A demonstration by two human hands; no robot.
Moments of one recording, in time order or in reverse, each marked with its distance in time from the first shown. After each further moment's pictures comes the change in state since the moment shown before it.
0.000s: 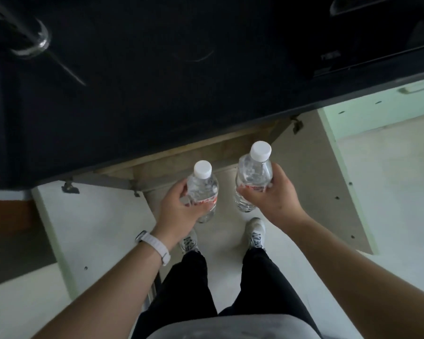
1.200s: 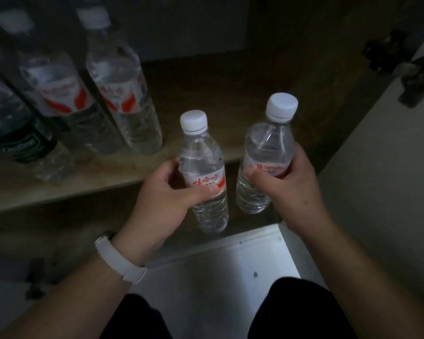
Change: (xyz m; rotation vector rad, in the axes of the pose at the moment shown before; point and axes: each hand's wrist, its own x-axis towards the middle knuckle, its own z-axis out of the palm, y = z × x) left_hand 0.283 -0.177 0.122 -0.206 0.069 0.311; right_hand 0.294 0.209 0.097 0.270 0.180 -0.531
